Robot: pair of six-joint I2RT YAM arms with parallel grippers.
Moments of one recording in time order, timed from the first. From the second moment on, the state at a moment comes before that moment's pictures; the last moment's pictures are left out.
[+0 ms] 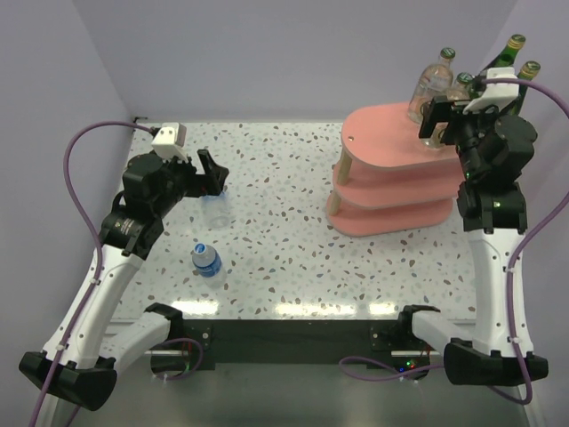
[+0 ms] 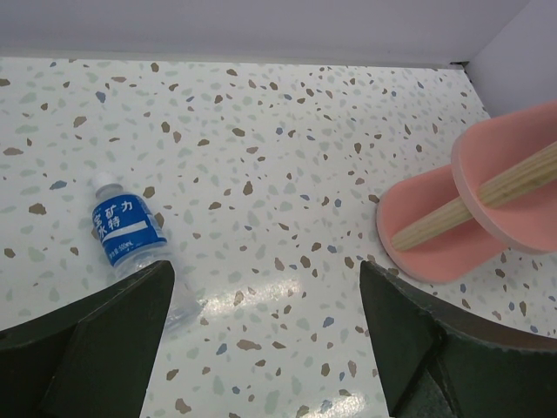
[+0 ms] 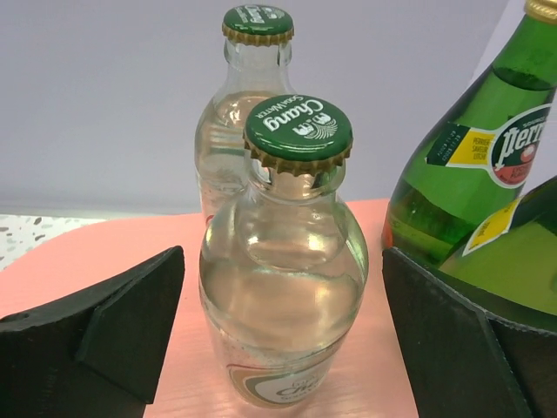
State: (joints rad) left arm -0.30 0.94 1.10 -0.43 0.05 -0.31; right arm -0.04 1.08 1.46 -0.31 -0.02 -0.06
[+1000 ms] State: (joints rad) left arm -0.30 0.94 1.15 -0.50 0.02 -0.19; right arm -0.04 0.70 1.47 -0.72 -0.63 -0.47
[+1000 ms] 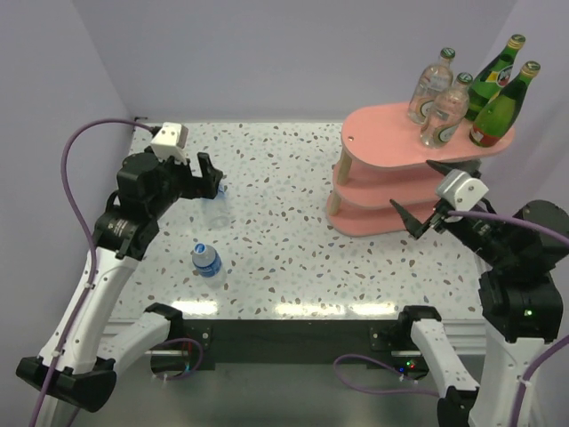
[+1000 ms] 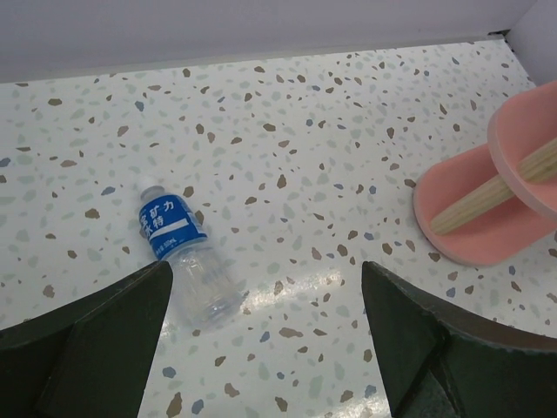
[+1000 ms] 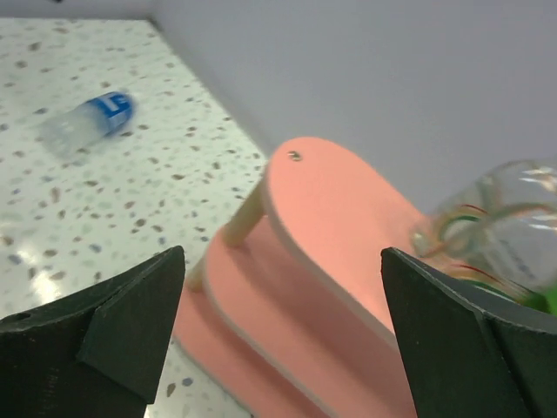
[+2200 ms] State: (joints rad) left arm -0.12 1.57 1.16 -0.59 0.01 -0.46; right arm 0.63 1.12 1.14 -0.88 -0.67 -0.76
